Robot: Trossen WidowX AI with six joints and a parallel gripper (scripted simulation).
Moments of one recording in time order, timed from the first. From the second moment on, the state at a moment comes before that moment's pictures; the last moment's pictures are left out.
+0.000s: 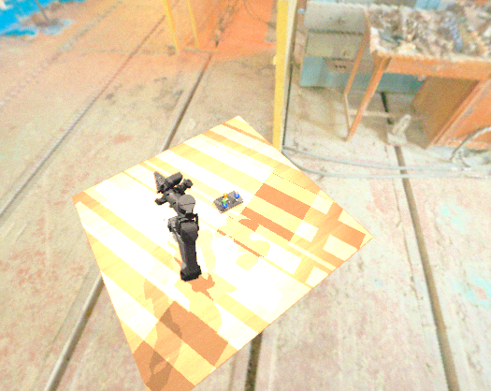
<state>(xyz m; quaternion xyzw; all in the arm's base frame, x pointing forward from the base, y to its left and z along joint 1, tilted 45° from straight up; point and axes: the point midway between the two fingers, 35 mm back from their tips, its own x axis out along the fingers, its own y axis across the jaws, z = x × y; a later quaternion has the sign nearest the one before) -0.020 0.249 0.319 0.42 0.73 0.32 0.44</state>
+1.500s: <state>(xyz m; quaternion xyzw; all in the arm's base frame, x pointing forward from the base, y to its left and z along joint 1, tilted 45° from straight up) 0.212 0.258 0.134 0.57 0.49 -0.32 0.58</state>
